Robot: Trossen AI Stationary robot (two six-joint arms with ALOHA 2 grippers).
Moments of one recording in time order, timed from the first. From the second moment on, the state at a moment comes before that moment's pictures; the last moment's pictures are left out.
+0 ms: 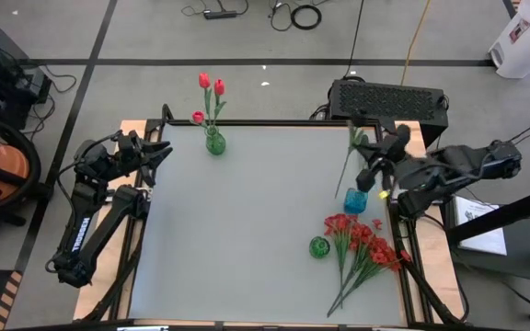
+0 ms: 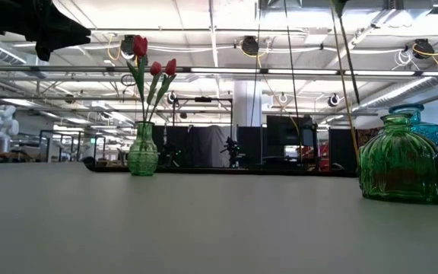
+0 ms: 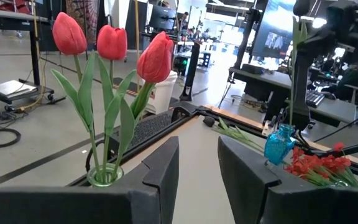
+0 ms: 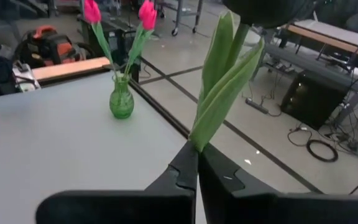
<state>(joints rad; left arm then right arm) 1.20 0.11 0.48 -0.41 0.74 -0.15 0.32 0.88 1.19 -0.91 0.98 0.43</state>
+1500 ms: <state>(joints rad) 1.19 0.11 0.48 -0.41 0.74 -0.15 0.32 0.57 1.10 -1.07 0.82 0.32</state>
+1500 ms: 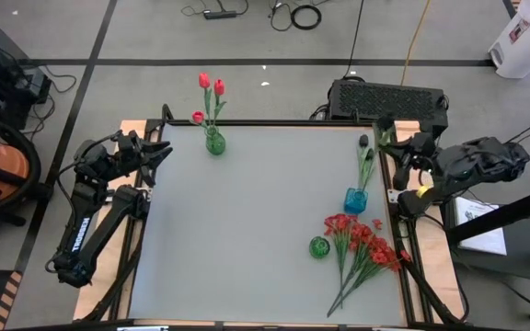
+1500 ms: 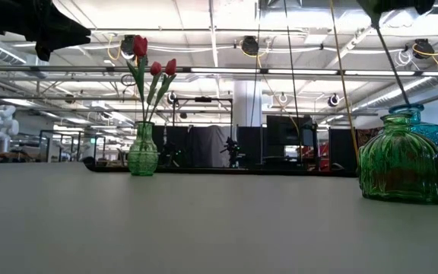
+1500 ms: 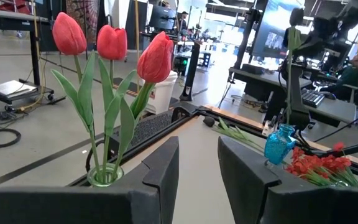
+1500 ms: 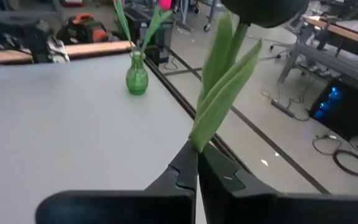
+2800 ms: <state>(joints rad) 1.20 0.11 0.48 -0.41 0.74 -0.15 0.32 0.57 0.91 -0.97 0.57 0.51</state>
